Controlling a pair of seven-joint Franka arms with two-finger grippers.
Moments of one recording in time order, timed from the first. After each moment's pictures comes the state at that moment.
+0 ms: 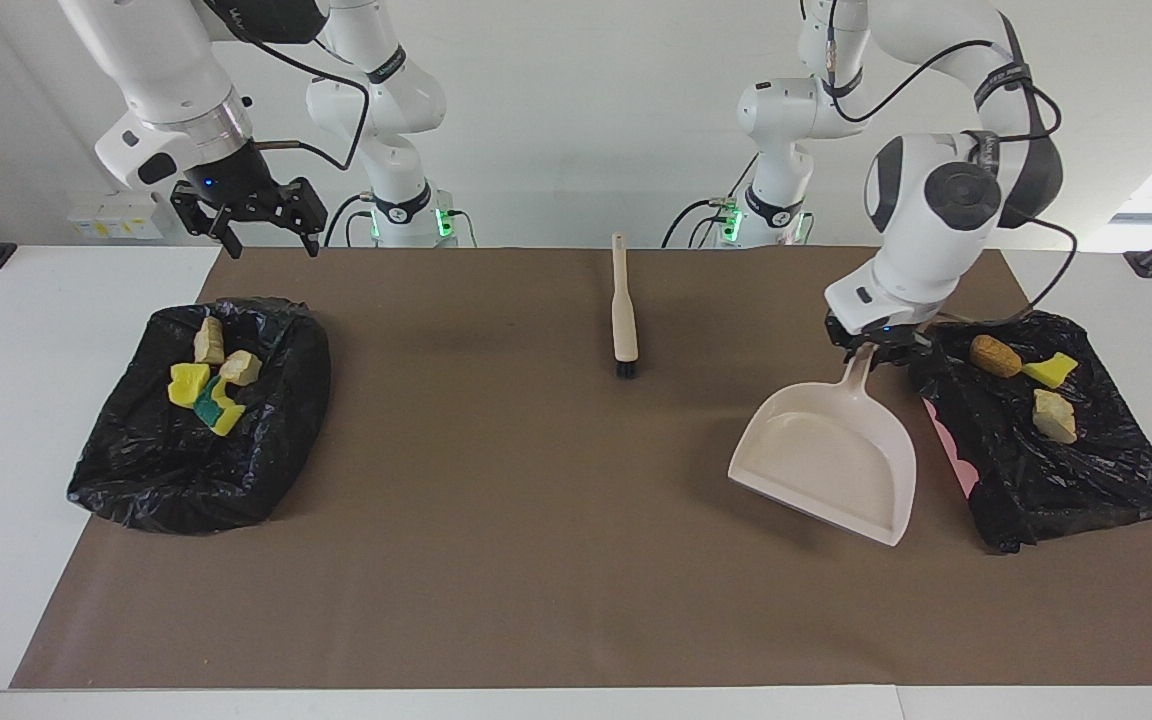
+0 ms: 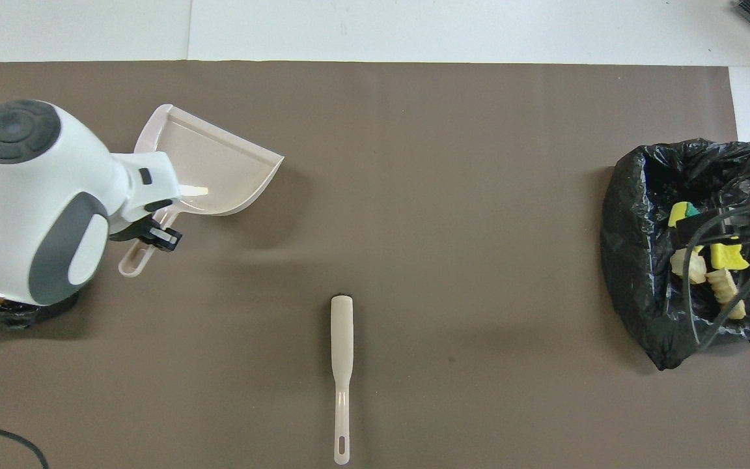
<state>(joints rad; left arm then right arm) -0.05 0.14 -0.24 -1.84 0.12 1.86 0.11 0.01 -0.04 -0.02 -1.59 0.01 1.50 -0.01</state>
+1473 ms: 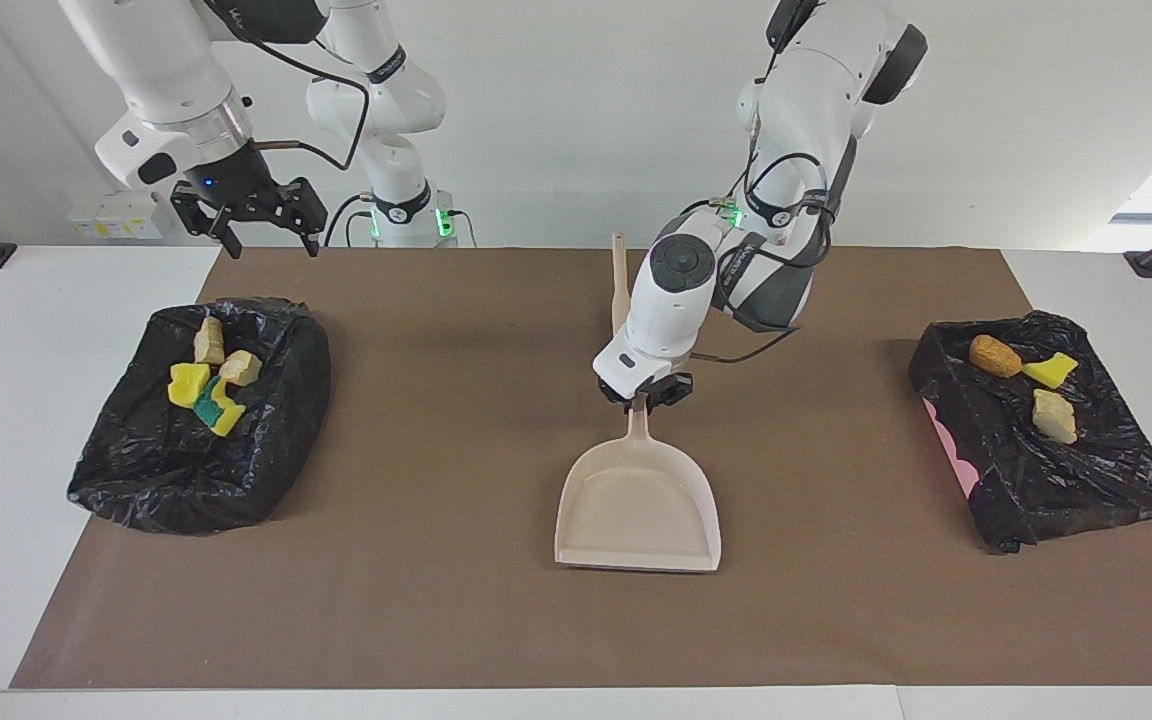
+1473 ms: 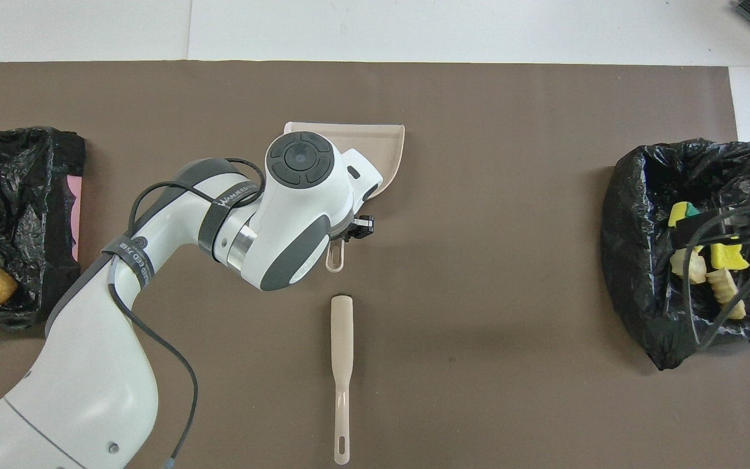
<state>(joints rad) -0.22 0.52 -0.45 -1.59 0.15 2.02 -0.59 0.01 -0.04 -0.02 -1.59 0.01 1.50 -0.01</state>
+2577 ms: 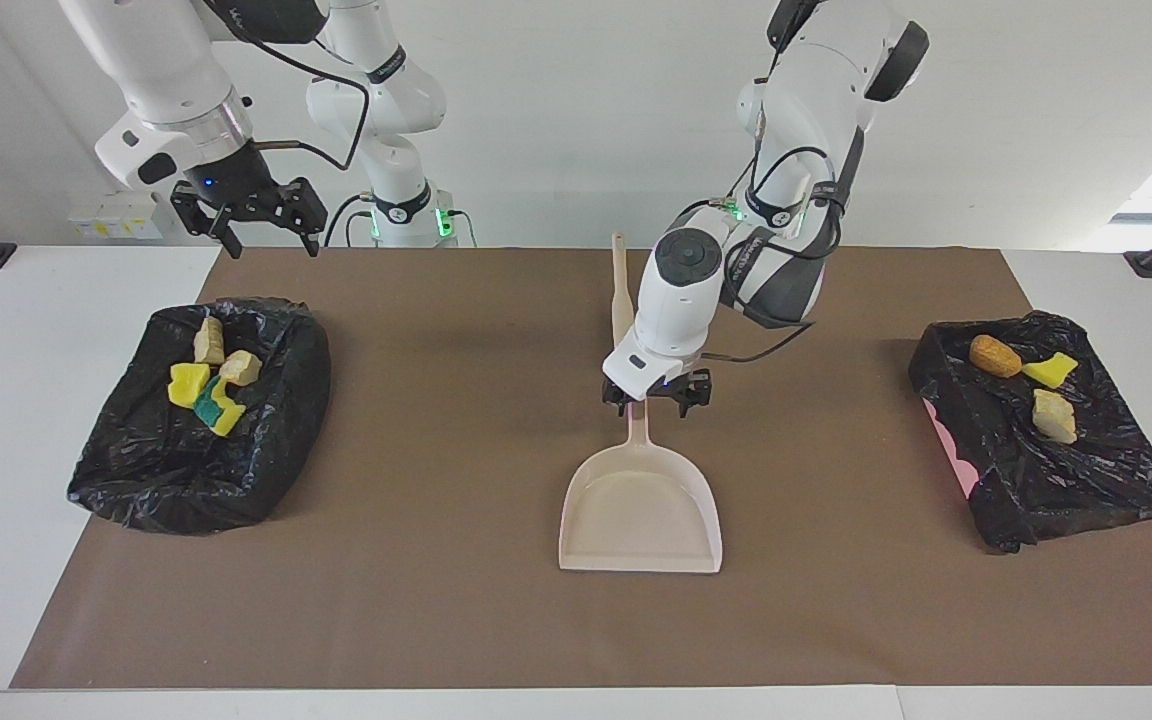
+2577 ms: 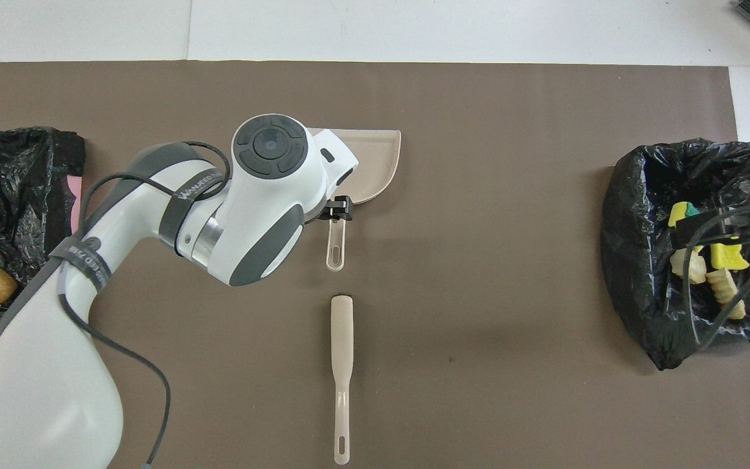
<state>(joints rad) -0.21 0.39 -0.36 -1.59 0.20 1.95 -0.50 0.01 -0.04 -0.02 -1.59 0.01 1.50 -0.01</state>
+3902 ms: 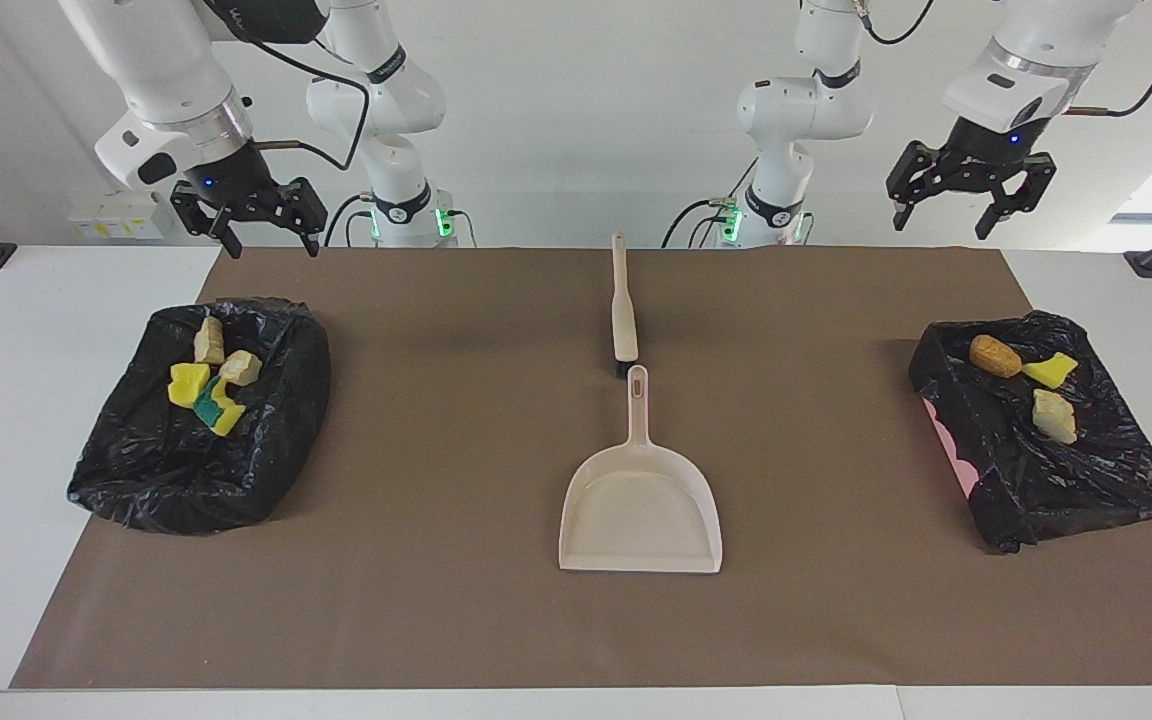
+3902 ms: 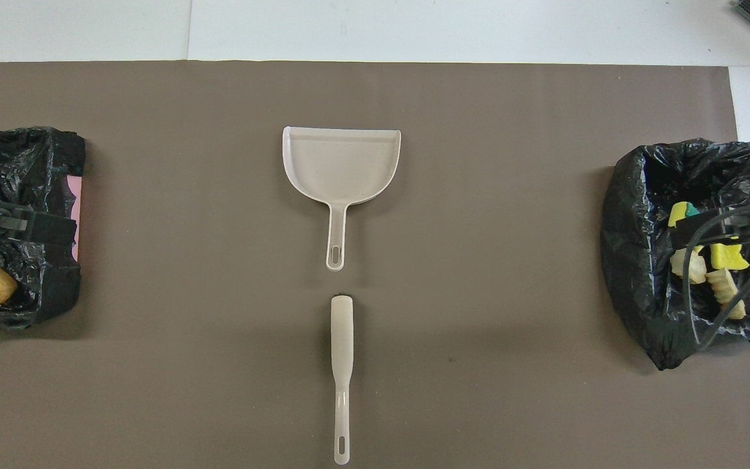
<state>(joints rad) -0.08 -0.09 -0.01 -1.53 0.00 1.48 0.15 0.01 -0.04 -0.02 -1.59 0.01 1.50 -0.01</state>
